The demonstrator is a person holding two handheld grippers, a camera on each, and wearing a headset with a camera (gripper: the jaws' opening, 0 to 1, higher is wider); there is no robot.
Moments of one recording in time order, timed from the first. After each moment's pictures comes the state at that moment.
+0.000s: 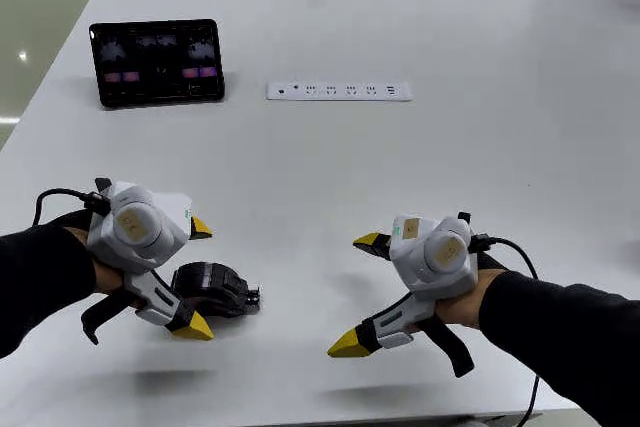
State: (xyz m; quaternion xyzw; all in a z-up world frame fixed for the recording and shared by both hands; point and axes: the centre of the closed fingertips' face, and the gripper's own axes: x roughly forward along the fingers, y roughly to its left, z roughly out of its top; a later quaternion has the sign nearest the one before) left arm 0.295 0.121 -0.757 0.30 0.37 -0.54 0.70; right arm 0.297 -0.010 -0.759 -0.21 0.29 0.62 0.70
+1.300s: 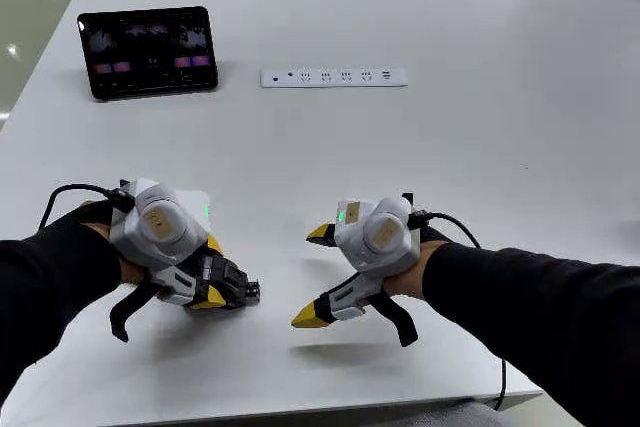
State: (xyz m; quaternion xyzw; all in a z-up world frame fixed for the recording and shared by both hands) left arm 0.294 0.113 -0.776 0.31 0.39 -0.53 0.69; right arm 0.300 0.034 -0.780 -0.24 0.28 0.64 0.67
